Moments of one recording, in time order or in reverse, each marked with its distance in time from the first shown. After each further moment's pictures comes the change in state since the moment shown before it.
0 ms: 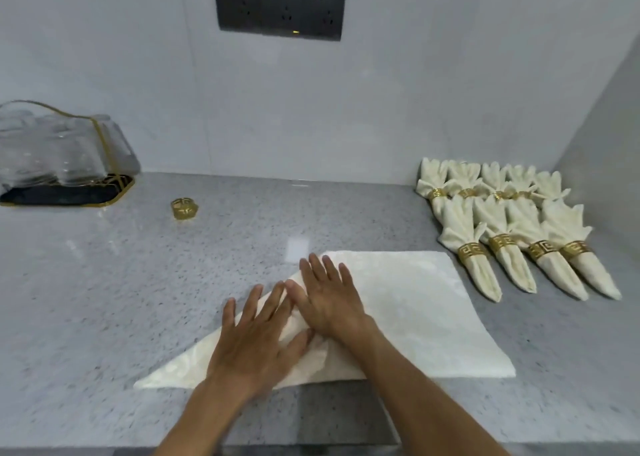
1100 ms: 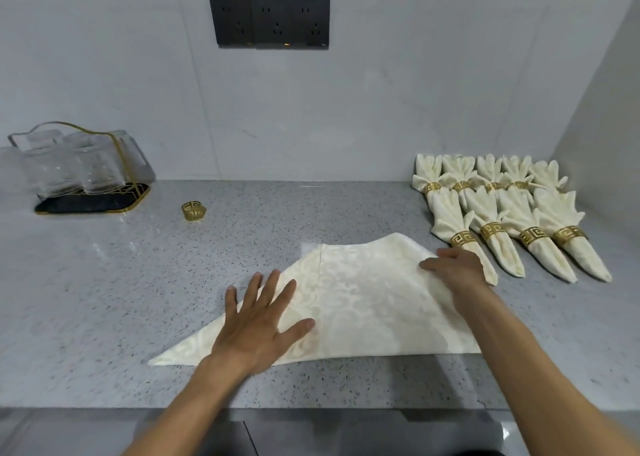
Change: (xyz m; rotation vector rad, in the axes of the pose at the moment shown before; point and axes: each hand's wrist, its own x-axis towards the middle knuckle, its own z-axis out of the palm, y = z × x) left_hand -0.010 0.006 -0.010 -0.049 -0.014 0.035; right_hand -0.073 0.155 -0.076 1.093 0.471 0.683
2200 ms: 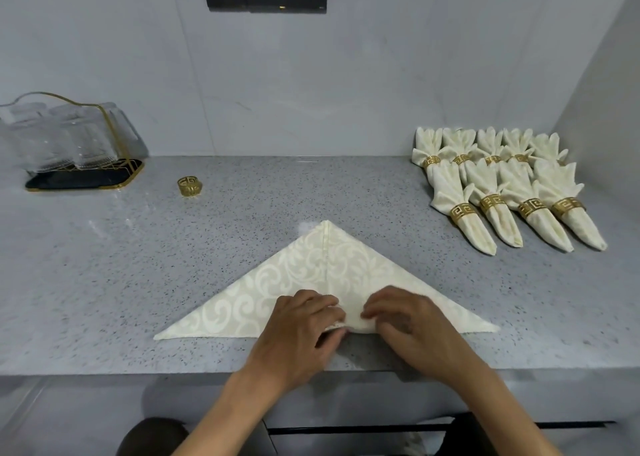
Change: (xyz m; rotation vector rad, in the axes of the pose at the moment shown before) left_hand -0.036 0.052 0.033 -0.165 0.406 0.393; right_hand -0.118 0.058 0.010 -0.442 -0.518 -0.842
